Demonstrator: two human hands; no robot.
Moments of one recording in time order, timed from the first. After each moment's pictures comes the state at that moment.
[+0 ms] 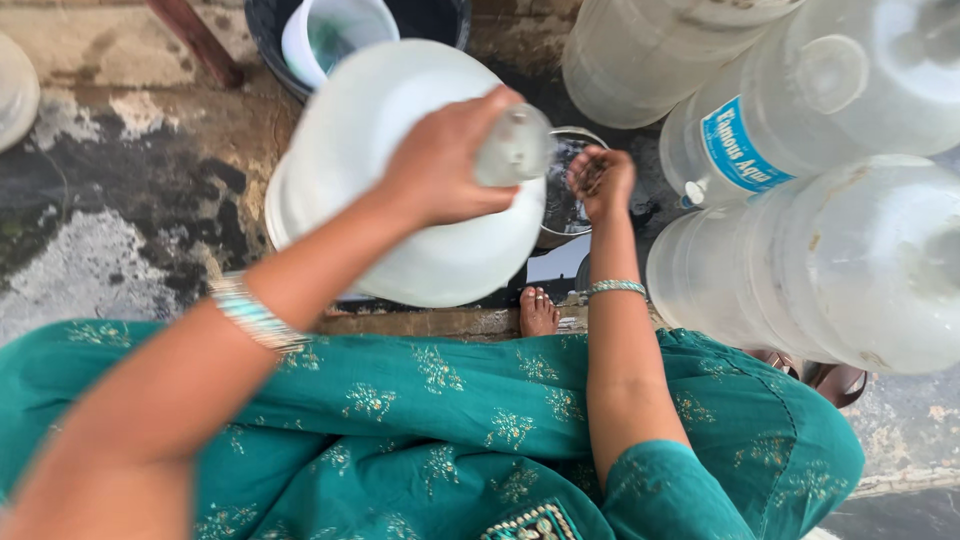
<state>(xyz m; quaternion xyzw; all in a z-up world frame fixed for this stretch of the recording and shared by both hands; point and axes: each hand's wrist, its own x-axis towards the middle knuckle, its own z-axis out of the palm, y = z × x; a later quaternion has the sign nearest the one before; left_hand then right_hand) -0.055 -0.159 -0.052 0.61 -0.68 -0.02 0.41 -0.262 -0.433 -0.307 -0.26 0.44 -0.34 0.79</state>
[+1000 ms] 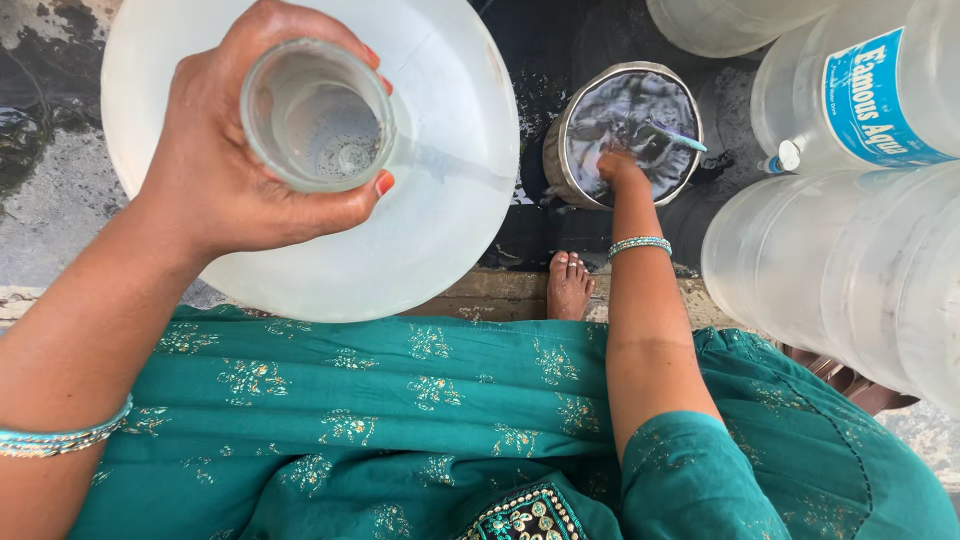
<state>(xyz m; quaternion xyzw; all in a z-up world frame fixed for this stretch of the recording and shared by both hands) 0.011 -0.059 0.002 0.61 -0.64 -0.16 0.44 -0.267 -0.426 -0.450 -0.75 0.50 0.19 0.38</state>
